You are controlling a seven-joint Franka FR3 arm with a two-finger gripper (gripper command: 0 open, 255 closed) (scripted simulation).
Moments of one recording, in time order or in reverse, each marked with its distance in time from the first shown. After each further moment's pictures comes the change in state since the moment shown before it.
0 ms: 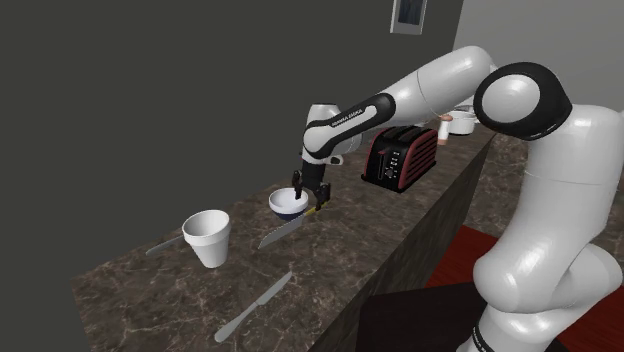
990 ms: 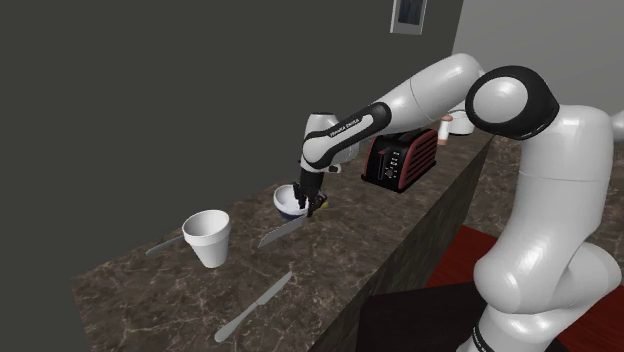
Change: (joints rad) arm 0.018 0.052 -0.009 -0.017 -0.035 0.064 0.026
